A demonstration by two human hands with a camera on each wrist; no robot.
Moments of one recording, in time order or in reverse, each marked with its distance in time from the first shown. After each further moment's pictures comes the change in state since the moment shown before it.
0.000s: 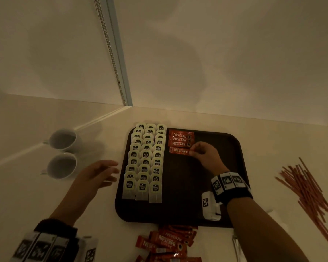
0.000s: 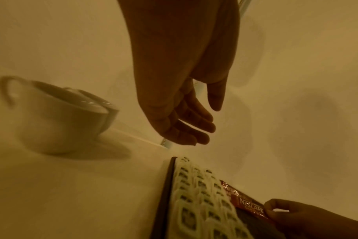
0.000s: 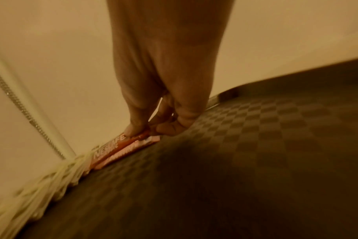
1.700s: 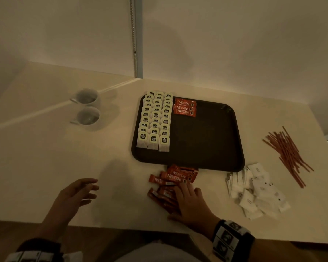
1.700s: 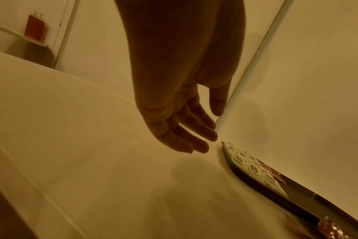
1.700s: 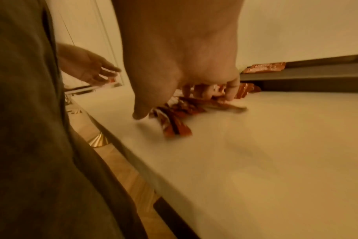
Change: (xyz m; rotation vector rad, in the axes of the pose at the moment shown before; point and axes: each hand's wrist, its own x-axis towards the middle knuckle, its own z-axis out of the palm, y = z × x) left_hand -0.165 -0.107 -0.072 0.076 0.097 -0.168; right_hand -0.279 0.048 0.106 -0.964 -0.389 -0.248
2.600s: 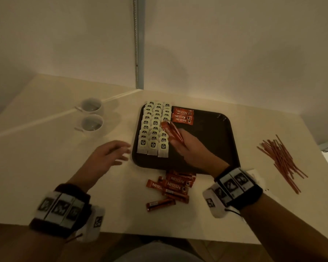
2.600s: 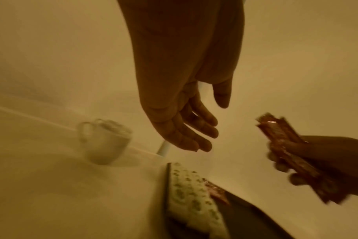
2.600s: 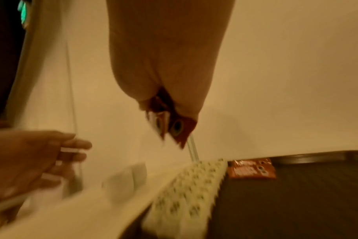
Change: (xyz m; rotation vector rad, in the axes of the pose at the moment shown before) left_hand 0.028 0.094 0.041 -0.022 -0.203 0.302; right_hand 0.028 -0.007 -0.177 0.694 0.286 -0.187
